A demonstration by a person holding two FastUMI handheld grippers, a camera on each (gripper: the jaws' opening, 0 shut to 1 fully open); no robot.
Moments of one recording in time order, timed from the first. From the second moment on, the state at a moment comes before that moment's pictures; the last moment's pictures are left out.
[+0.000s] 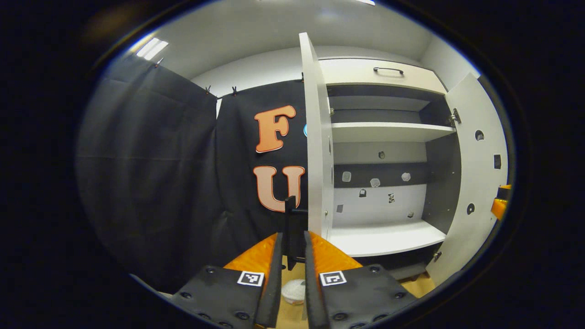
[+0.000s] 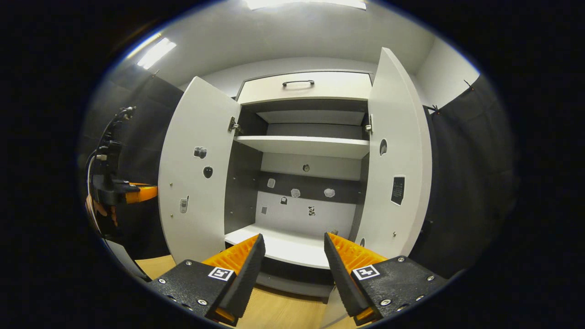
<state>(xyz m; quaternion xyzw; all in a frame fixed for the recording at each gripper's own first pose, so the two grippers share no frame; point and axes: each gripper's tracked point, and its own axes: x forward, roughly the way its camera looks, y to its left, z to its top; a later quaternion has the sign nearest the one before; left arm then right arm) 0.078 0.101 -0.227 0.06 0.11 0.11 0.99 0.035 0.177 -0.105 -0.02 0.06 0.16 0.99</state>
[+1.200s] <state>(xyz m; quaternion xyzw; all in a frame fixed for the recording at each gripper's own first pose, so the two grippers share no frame) 0.115 0.022 -0.202 0.06 0.01 -0.03 1.00 0.059 0.131 -0.074 -0.02 0.01 0.08 1.00</state>
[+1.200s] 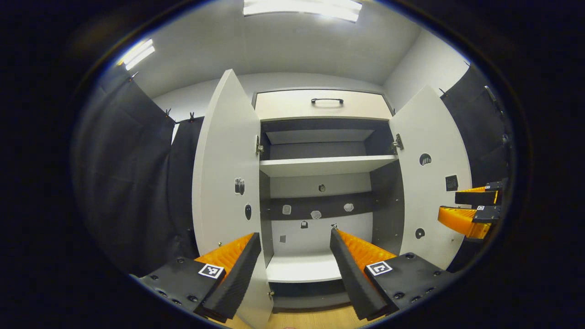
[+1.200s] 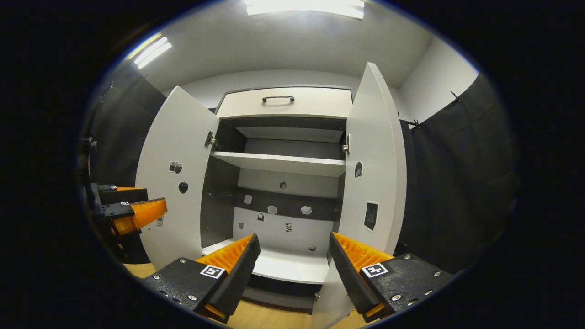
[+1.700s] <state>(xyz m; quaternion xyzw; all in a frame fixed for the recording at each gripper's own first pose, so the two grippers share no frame) 0.119 0.027 -0.201 0.06 0.00 -0.02 1.00 0.065 0.111 -0.071 -0.03 0.01 0.07 1.00</state>
